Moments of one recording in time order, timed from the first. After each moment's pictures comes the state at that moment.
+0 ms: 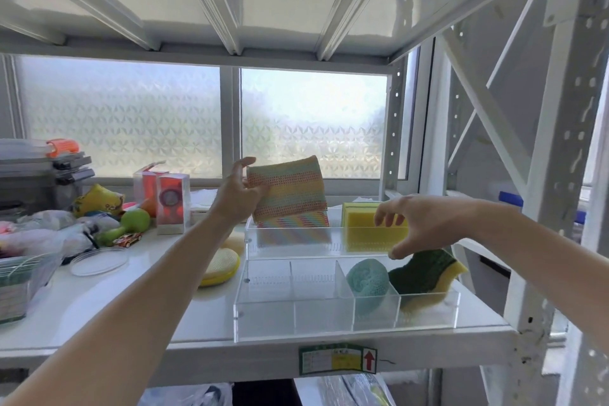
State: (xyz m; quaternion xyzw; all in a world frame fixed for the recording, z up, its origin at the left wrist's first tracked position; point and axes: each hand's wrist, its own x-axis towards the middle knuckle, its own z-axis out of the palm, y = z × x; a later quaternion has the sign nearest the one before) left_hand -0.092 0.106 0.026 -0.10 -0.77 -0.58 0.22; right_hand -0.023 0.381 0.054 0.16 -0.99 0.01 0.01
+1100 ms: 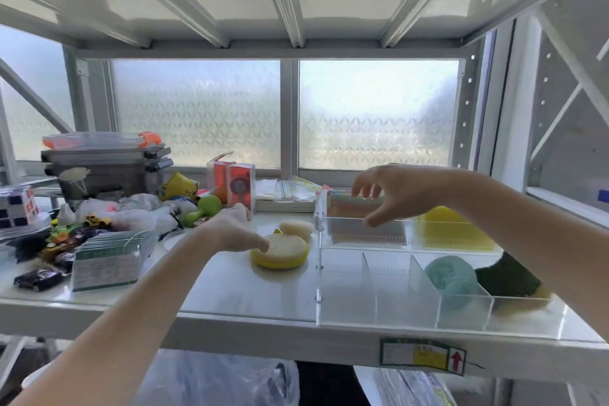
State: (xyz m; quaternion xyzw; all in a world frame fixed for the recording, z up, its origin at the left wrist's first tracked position) left_hand -0.045 -0.008 -0.005 0.10 -0.97 -0.23 0.04; right_hand -0.047 0.257 0.070 0.29 -0.96 0.03 0.05
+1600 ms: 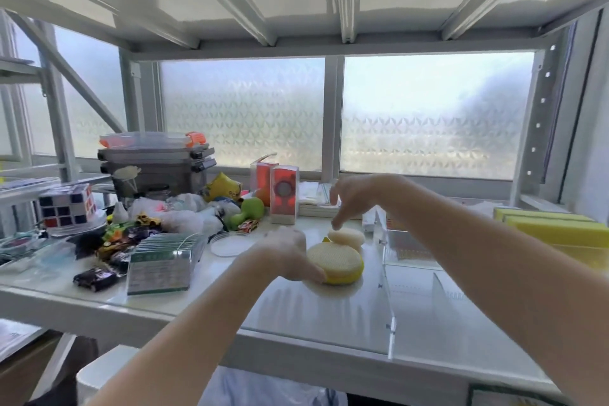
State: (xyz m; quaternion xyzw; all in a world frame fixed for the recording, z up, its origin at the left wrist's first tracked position) left_hand -0.052 -0.009 -0.016 0.05 -1.00 -0.08 0.00; right_hand -0.130 0.111 0.053 0.27 -0.96 -0.08 0.00
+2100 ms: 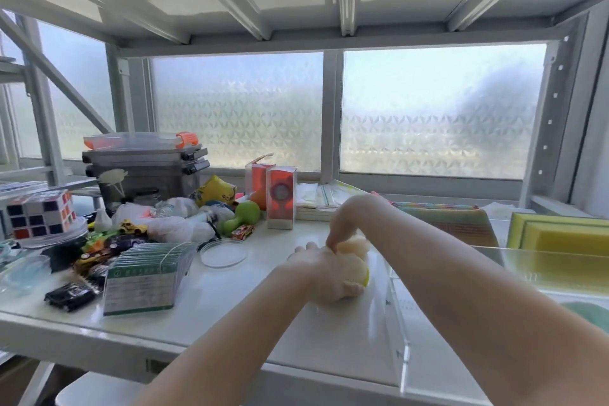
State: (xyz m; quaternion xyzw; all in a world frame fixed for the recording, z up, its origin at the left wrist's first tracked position) left_hand -0.081 0.027 -0.036 0.00 -1.00 -0.07 -0.03; right_hand -0.186 0.080 0.014 0.16 -0.96 -0.20 -0.11
